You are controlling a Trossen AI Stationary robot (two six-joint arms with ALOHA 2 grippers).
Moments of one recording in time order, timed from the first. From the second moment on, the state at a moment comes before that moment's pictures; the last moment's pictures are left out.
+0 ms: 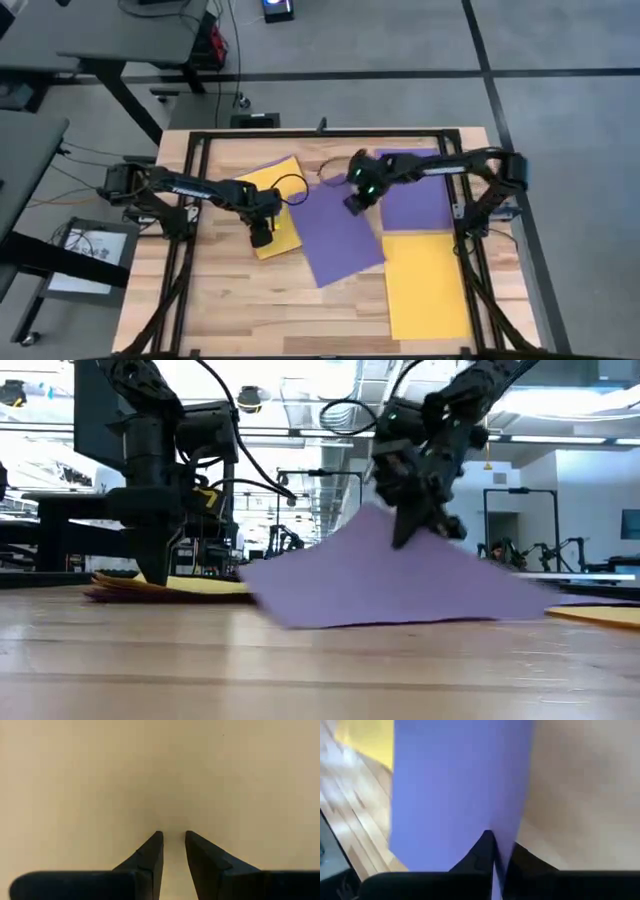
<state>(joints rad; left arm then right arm) 0.12 1.48 0.74 -0.58 0.02 -0.20 -0.35 1.60 1.03 -0.53 -0.36 0.62</state>
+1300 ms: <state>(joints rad) 0.12 1.48 0.74 -0.58 0.02 -0.19 -0.94 1.43 0.98 -1.13 0.04 0.50</state>
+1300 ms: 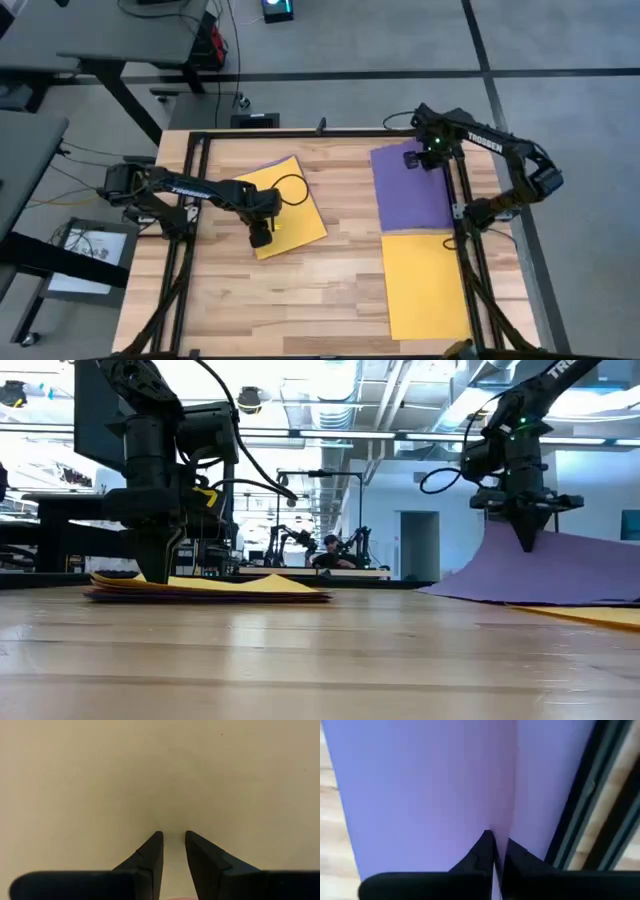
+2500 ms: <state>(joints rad) 0.12 1.49 0.74 -0.56 0.02 -0.12 -0.86 1.43 0.98 -1.16 0.15 0.33</state>
